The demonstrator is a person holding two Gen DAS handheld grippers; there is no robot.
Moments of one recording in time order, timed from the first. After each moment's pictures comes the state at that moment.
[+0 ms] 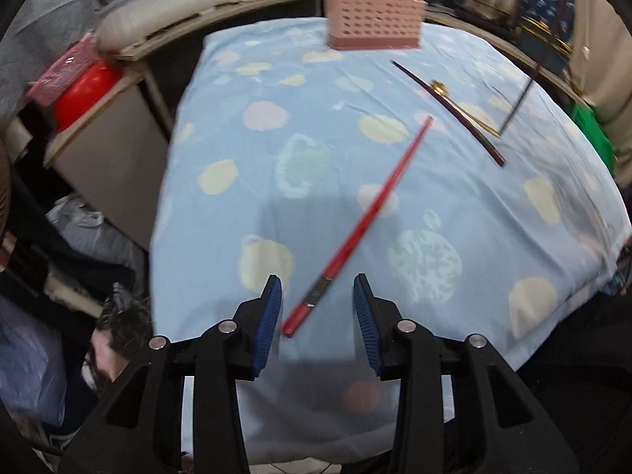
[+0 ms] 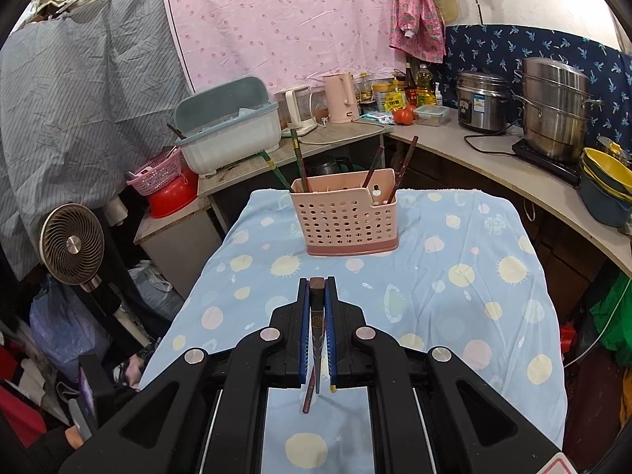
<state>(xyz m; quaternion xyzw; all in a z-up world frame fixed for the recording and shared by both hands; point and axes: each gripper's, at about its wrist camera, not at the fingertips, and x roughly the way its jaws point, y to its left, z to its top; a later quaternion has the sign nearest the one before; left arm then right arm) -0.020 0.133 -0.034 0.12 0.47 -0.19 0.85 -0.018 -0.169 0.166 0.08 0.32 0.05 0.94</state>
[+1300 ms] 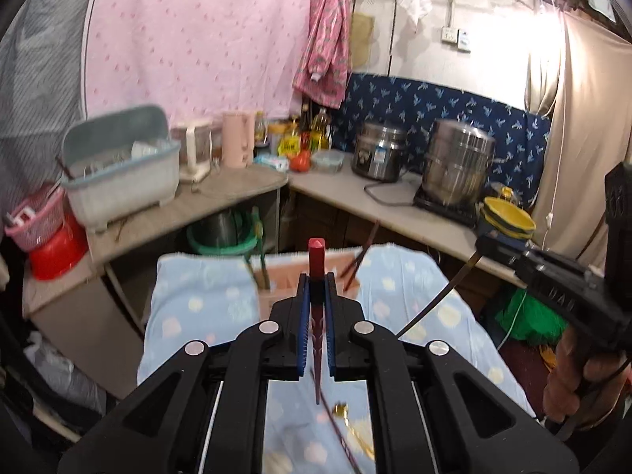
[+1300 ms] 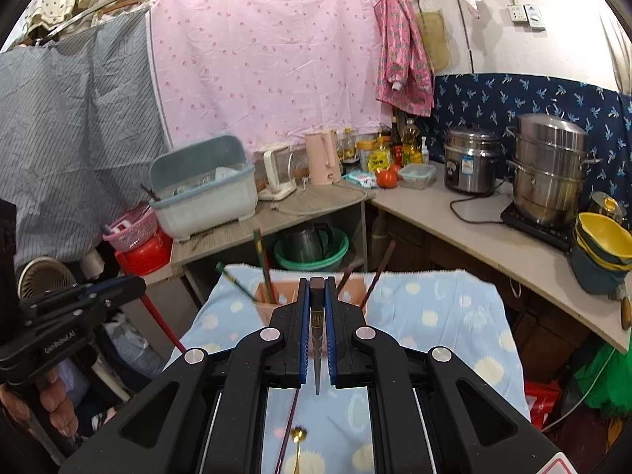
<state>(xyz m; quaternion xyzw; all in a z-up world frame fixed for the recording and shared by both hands) 0.123 -0.012 0.249 0.01 0.25 -0.25 0.94 0.083 -0.216 0.245 0.07 0.23 0.01 0.97</state>
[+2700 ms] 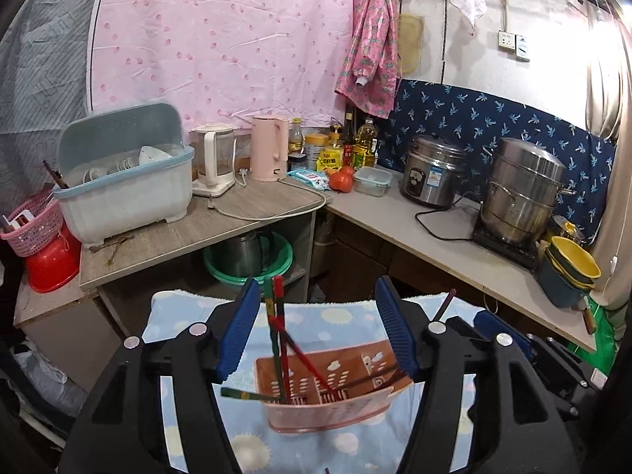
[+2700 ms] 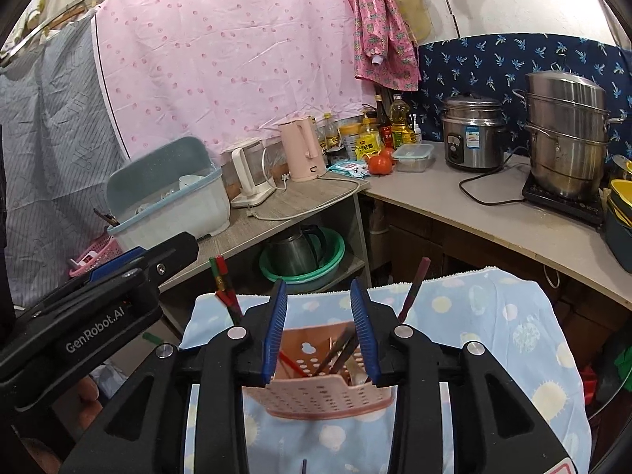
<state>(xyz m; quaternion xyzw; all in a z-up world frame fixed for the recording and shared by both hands) 0.265 -0.070 0.213 -0.01 0.25 -0.16 0.96 0.221 -0.214 0.179 0.13 0.25 -0.02 0.96</state>
